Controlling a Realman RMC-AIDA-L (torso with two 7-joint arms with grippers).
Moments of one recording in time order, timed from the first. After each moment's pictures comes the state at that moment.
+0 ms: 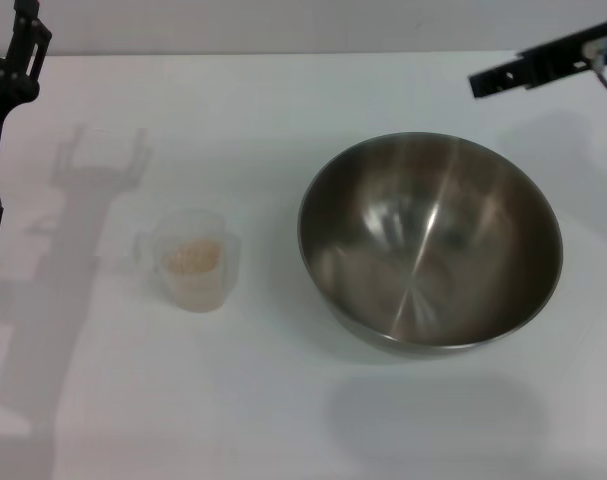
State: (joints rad) left arm -0.42 -2.08 -0.71 -0.33 2.07 1.44 -0.05; right arm 0.53 2.07 -1.27 -1.79 0.51 1.59 -0.20
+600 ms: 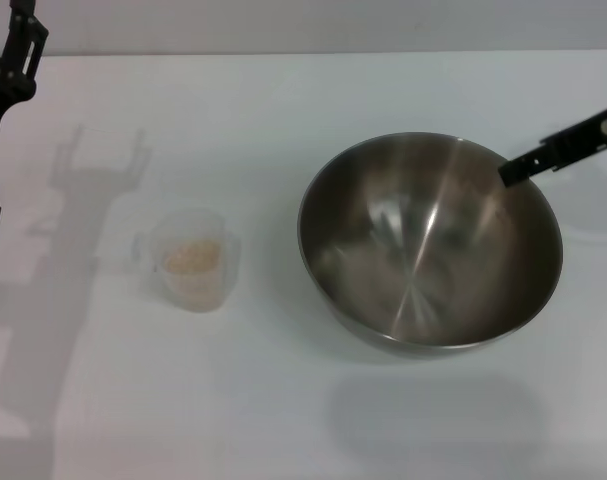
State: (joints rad) left arm -0.42 -2.08 -0.71 -0.33 2.07 1.46 -0.05; right arm 0.56 2.06 -1.22 -1.59 0.47 1.66 -0.32
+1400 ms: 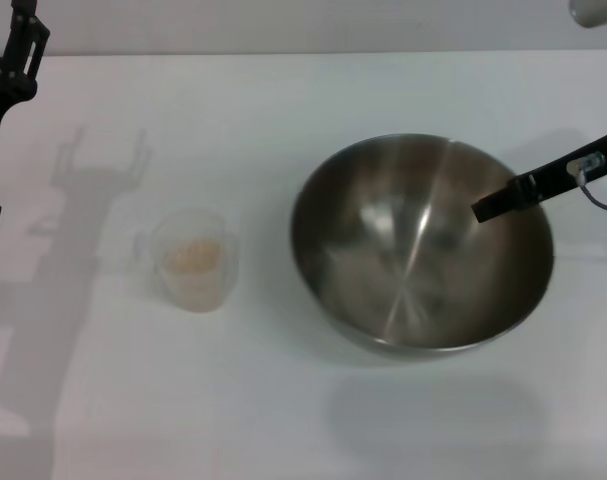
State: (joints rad) left arm -0.42 -2.08 -0.71 -0.33 2.08 1.46 -0.05; right arm 0.56 2.07 -1.18 -1.34 0.57 1.55 -0.42
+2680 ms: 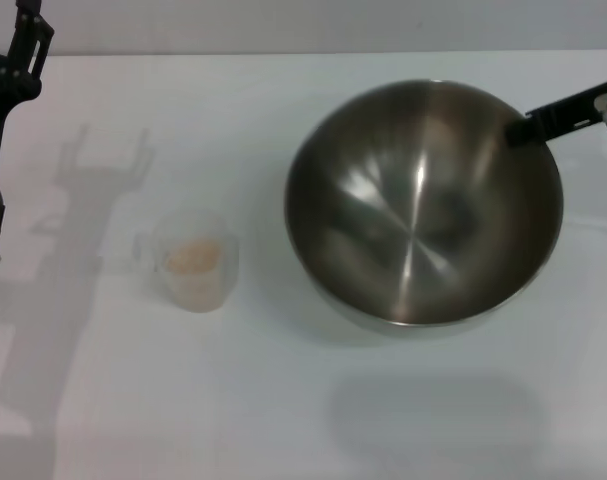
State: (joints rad) left arm -0.42 -2.08 -0.70 -0.33 2.08 1.46 -0.05; right arm 0.58 2.07 -1.08 -1.47 0.60 1.57 -0.47
